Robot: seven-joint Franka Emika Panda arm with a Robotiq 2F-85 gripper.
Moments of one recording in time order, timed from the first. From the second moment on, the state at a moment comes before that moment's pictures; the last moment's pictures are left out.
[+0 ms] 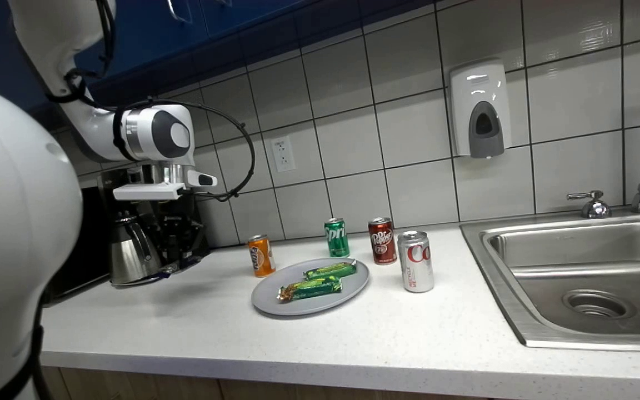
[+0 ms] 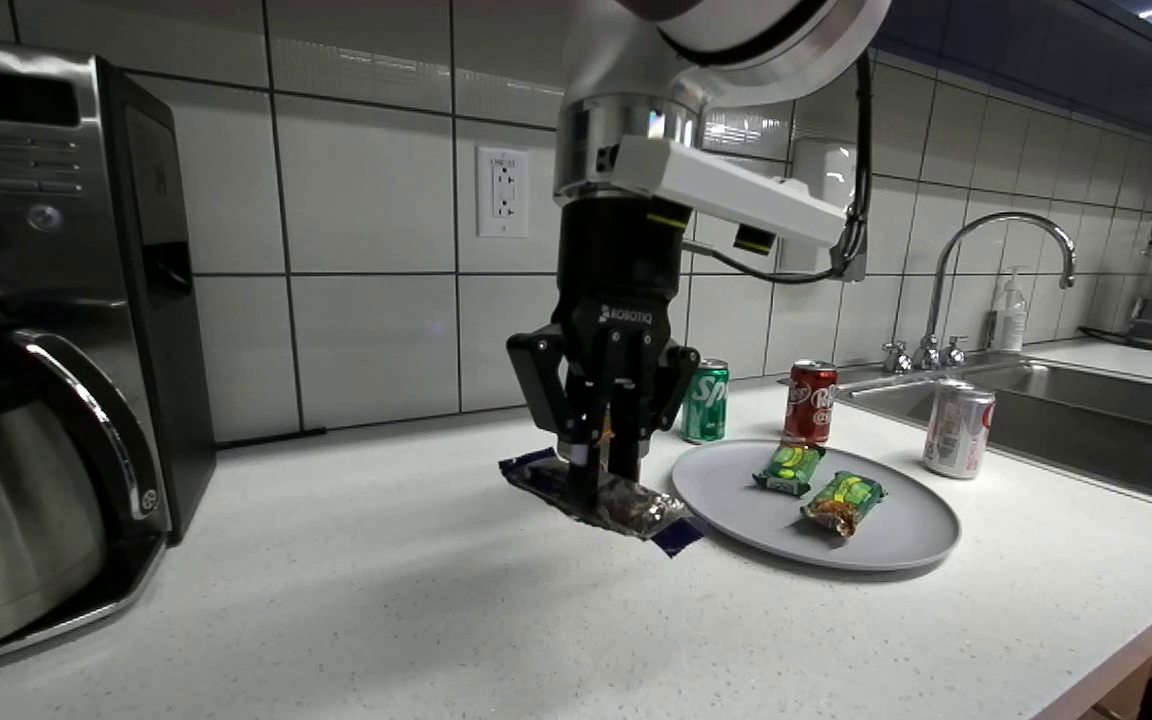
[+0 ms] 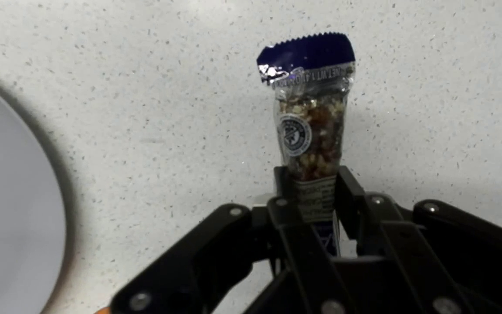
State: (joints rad) arm 0.27 0.15 0.23 -2.20 0.19 2.25 0.14
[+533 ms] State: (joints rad) arm 0.29 0.32 0.23 -2.06 0.13 2.21 0.14
